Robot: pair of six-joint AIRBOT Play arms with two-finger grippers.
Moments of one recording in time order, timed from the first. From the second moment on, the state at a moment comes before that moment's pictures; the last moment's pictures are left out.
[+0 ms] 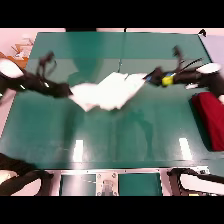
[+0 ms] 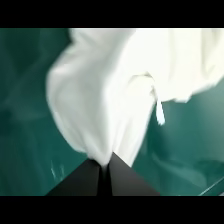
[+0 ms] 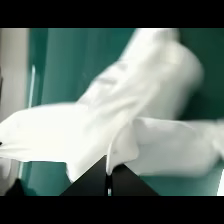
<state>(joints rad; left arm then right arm) -0.05 -1.17 1.27 0.98 -1.26 -1.36 -0.12 -1.30 1.22 -0.51 1.15 1.21</state>
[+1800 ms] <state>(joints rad) -0.18 -1.88 1.88 0.74 -0.98 -1.23 -0.32 -1.54 1.34 -0.61 0.92 1.08</state>
